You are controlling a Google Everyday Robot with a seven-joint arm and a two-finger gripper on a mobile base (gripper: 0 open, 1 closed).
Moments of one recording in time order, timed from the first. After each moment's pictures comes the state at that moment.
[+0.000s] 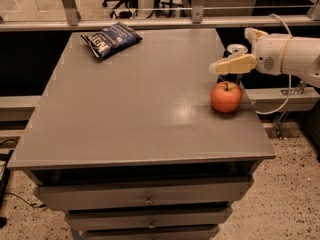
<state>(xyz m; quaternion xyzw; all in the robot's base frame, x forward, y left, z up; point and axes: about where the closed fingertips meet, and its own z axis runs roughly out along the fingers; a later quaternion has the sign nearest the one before) 0.655 -0.203 0.932 -0.35 0.70 0.21 0.58</state>
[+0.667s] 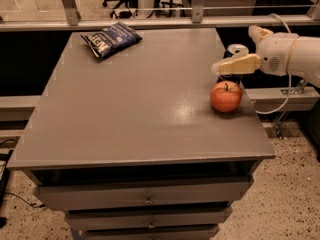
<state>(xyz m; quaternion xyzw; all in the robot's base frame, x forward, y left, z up) 0.641 -0.206 0.942 -0.35 0.70 0.21 0.59</state>
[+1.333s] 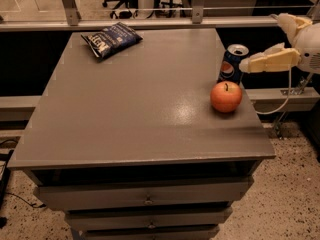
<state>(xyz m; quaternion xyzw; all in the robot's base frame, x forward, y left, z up) 0.584 -0.241 0.993 -0.36 0.68 0.19 0.61</state>
